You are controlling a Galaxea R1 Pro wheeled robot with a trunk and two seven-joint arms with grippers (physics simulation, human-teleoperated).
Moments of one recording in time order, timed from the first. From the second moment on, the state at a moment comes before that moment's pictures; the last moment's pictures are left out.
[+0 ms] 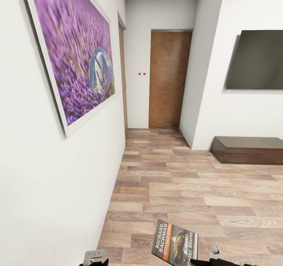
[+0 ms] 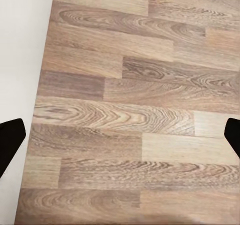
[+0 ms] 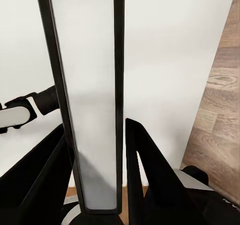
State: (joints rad) left arm -0.44 0.00 -0.33 -0.02 0.46 -0.28 -0.15; right arm -0.42 -0.32 0.21 -0.21 -0.43 0.24 1.36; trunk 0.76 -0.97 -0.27
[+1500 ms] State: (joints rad) left arm -0.44 0.00 -0.33 -0.02 0.46 -0.28 -0.15; right arm -0.42 -0.32 0.21 -0.19 -0.43 0.24 1.36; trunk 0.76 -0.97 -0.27
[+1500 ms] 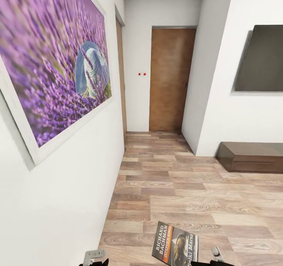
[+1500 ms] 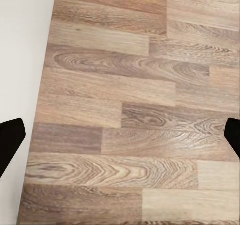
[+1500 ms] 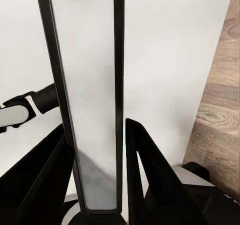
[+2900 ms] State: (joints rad) left arm -0.44 0.00 -0.33 -0.02 0.46 -0.28 -0.15; right arm -0.42 -0.32 0.21 -0.19 -0.43 0.24 1.36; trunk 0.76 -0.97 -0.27
